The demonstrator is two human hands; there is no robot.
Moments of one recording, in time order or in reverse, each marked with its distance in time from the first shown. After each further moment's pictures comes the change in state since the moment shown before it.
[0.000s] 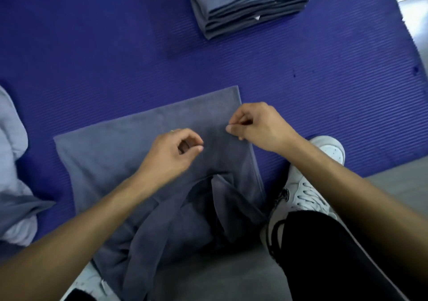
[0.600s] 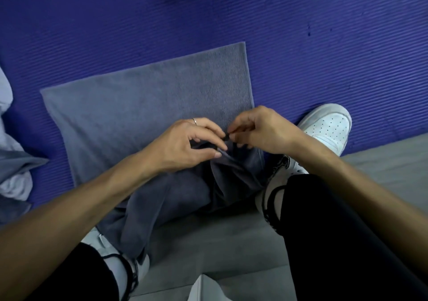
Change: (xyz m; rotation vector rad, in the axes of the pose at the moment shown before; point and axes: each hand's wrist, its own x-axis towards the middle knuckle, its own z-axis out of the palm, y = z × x) left_hand -0.031 0.004 0.017 -0.161 -0.386 0.203; right_hand -0.039 0.032 0.031 0.023 -0.317 0.051
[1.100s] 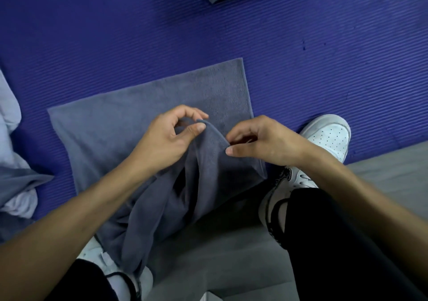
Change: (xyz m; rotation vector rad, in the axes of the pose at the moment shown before) left_hand 0.007 0.007 -0.025 -0.114 0.351 -0.159; right_hand -0.014 -0.019 -0.011 0.207 -0.073 -0.124
